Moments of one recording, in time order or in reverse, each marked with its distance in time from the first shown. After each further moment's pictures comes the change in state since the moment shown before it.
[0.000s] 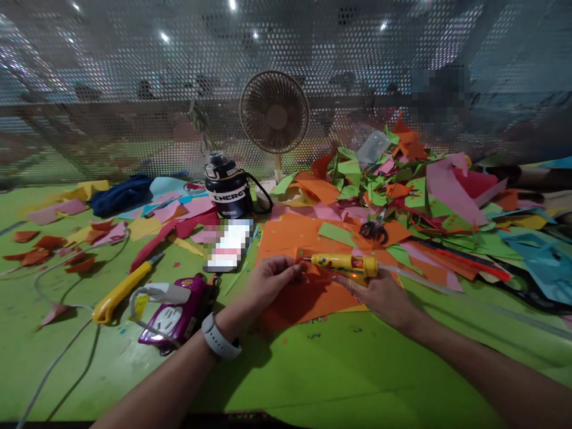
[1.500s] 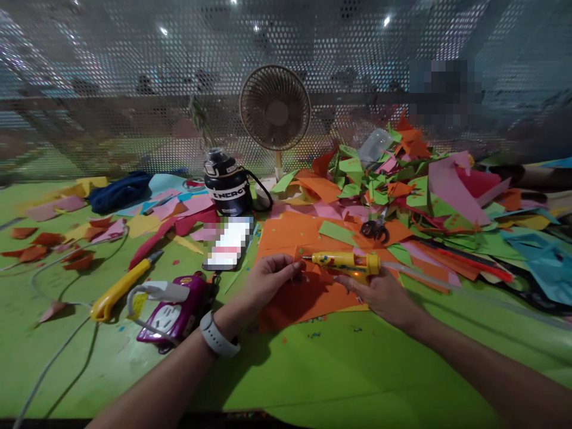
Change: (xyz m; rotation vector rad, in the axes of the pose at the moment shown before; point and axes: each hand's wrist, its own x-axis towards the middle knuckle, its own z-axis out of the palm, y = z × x) left_hand -0.001 0.000 -0.001 -0.039 0.017 -0.013; right_hand 0.001 -0.011 -0.001 0.191 -0.014 0.045
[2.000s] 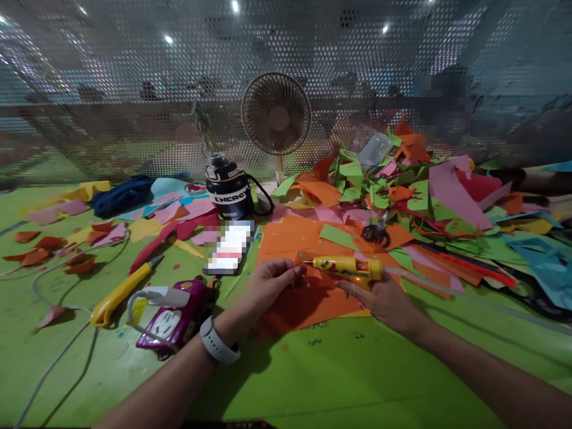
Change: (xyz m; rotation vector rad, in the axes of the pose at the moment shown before) left_hand -0.001 0.000 0.001 -0.023 0.006 -0.012; right_hand 0.000 0.011 0.004 0.068 0.003 0.091
